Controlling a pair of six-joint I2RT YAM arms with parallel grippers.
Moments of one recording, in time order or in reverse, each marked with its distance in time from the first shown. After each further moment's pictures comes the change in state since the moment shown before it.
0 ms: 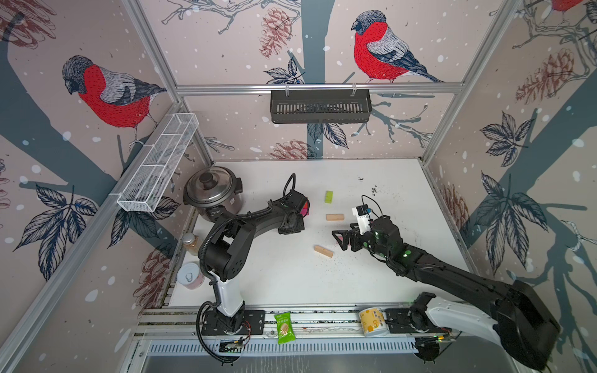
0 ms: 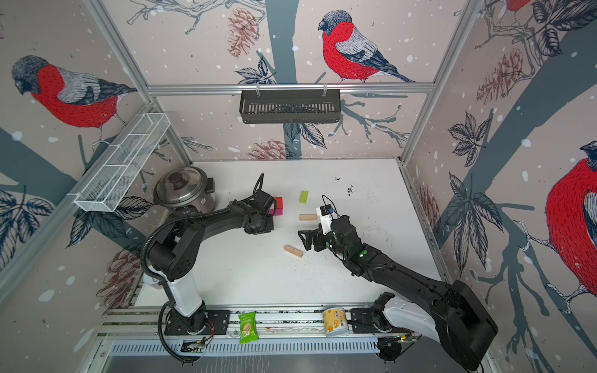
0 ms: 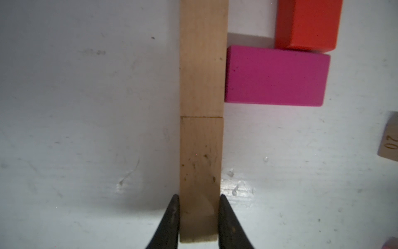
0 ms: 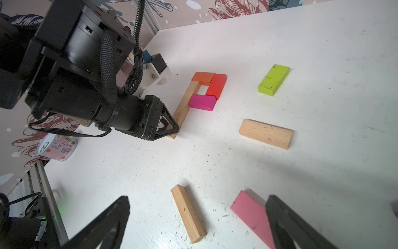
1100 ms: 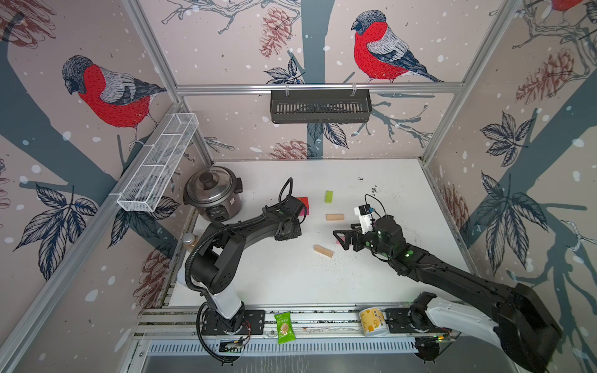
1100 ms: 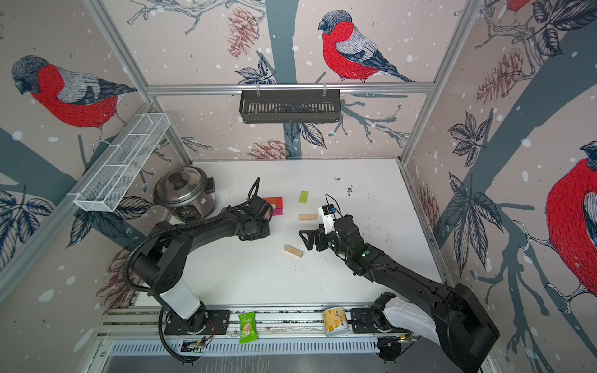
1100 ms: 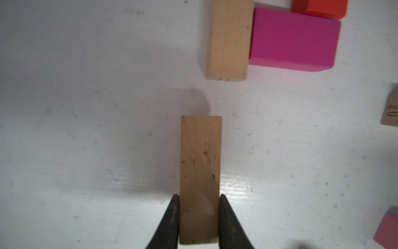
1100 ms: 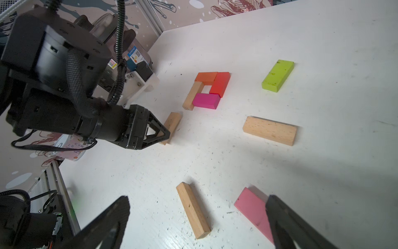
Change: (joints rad) left arm -0.024 -0.124 -0.102 -0.002 -0.013 -0.042; right arm -0.031 -0.018 -0.013 0.003 -0.066 0.025
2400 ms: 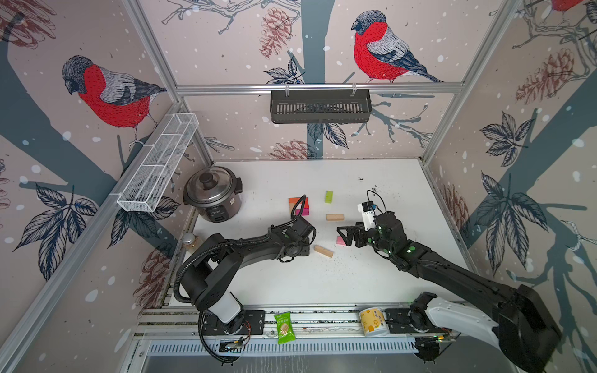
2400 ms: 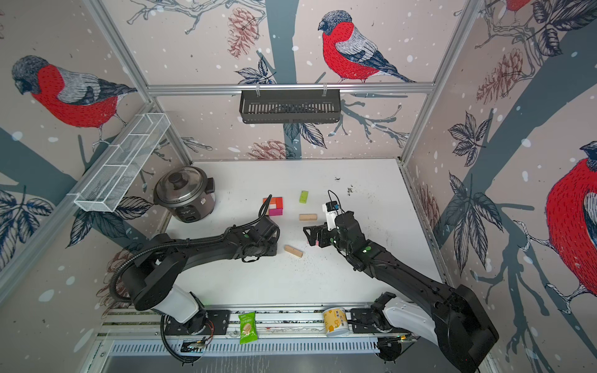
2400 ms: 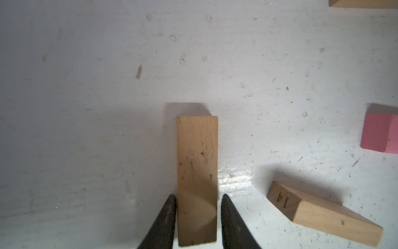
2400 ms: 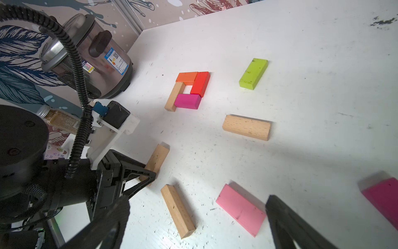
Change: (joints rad) left arm -0.208 -0.119 -0.230 0.189 -0.026 0.013; right arm -0.045 0.005 0.051 -0.109 0.045 0.002
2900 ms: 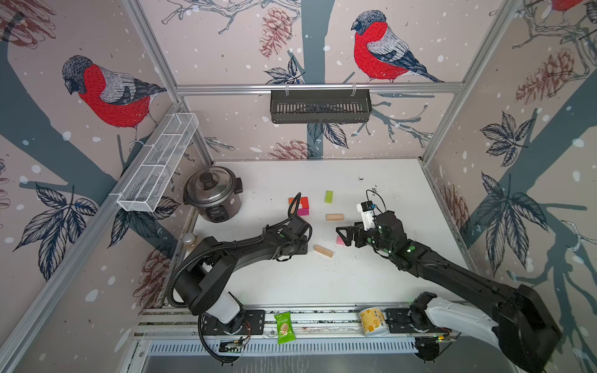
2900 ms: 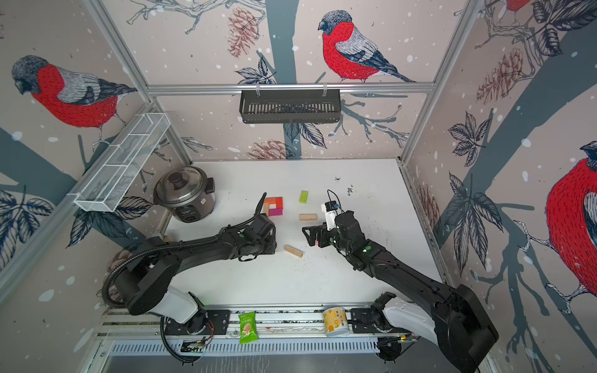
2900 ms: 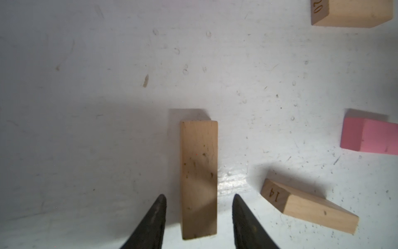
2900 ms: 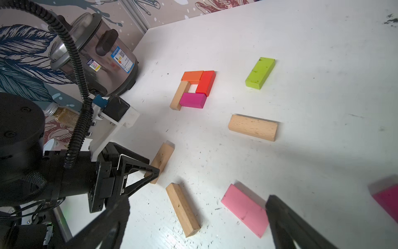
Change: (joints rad) left arm 0.037 -0.045 -0.027 0.027 0.036 0.017; right arm 0.000 0.000 0.004 0.000 -0.031 0.000
